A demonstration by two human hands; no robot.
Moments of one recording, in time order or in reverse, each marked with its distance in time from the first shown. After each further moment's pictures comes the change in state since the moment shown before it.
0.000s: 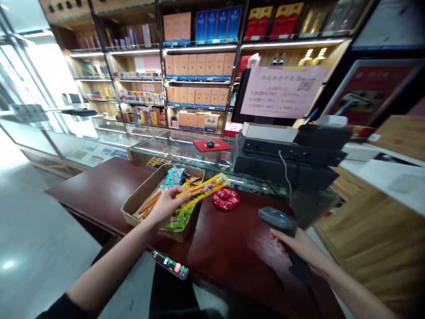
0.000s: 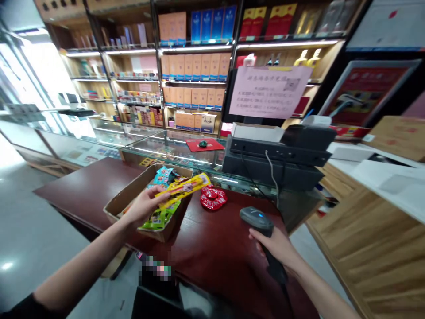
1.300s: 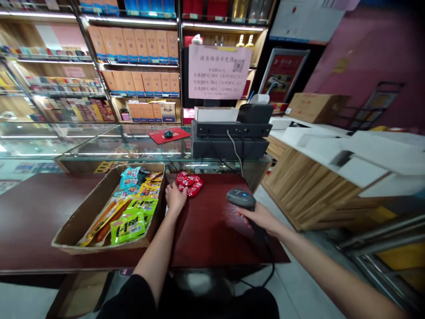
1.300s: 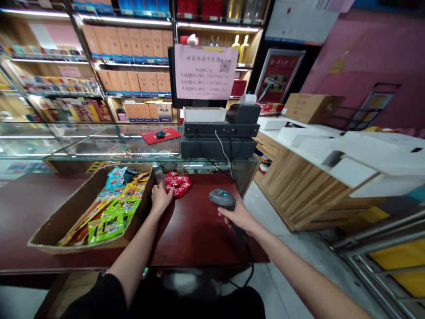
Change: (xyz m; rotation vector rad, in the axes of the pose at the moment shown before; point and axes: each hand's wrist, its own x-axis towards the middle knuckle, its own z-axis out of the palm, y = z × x) left_hand 0.094 -0.143 0.138 1.013 0.184 0.125; right_hand -0.031 0.014 -0.007 0.074 0.120 0.051
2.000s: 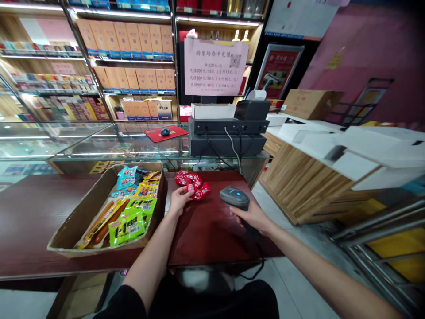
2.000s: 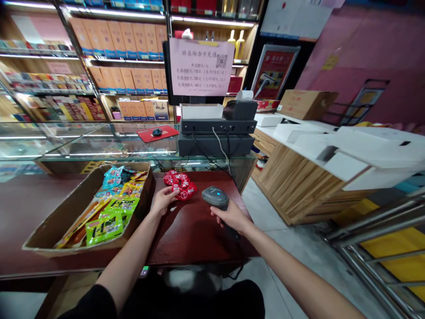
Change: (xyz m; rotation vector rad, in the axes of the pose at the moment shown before) left_hand -0.020 0.013 0.005 -1.364 -0.397 -0.344; right_hand 0.004 0.010 0.023 0.047 -0.040 -0.066
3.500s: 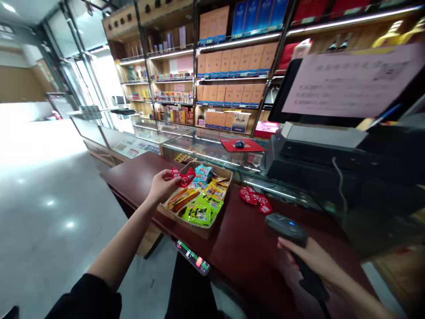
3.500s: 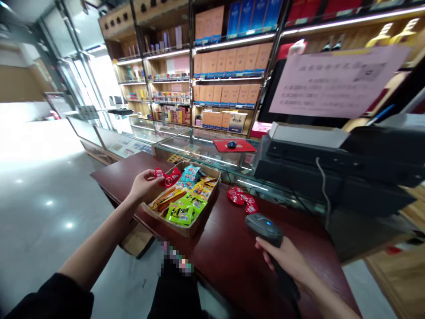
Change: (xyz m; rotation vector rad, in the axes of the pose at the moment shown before) left_hand -0.127 0.209 -0.196 0.442 0.543 0.501; right_hand 0.049 -0.027 0.044 -0.170 -0.302 0.020
